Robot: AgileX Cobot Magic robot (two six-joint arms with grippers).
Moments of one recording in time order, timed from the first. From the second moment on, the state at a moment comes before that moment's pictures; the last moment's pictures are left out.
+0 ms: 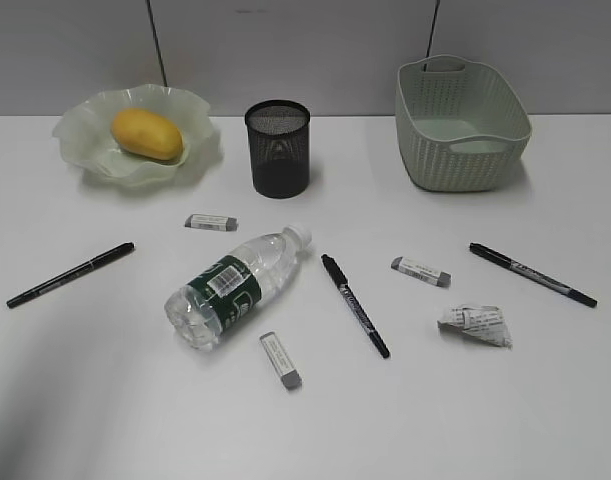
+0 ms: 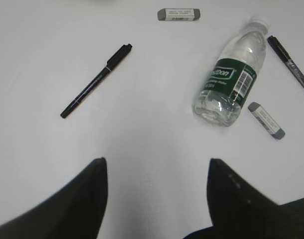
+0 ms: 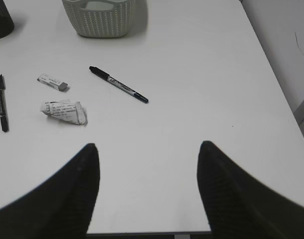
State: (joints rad) left arm -0.13 1.12 -0.96 -0.24 0.97 0.13; right arm 0.04 -0.01 -0.50 -0.03 1.04 0.00
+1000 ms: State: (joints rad) left arm -0.13 0.12 -0.62 -0.14 1.08 0.13; right arm 0.04 0.09 -0.52 -0.03 1.02 0.00
